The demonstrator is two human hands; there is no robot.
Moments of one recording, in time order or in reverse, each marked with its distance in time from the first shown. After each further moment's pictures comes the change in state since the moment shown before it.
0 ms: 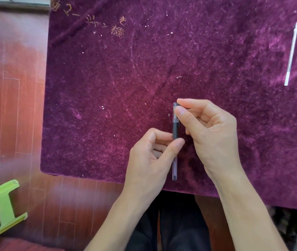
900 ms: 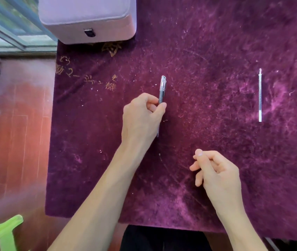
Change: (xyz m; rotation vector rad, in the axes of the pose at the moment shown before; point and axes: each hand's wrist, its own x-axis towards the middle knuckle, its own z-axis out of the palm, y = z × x) left_hand 0.150 0.086 0.016 0.560 0.226 0.203; right_hand -0.005 0.009 -0.041 -0.180 0.223 0.278
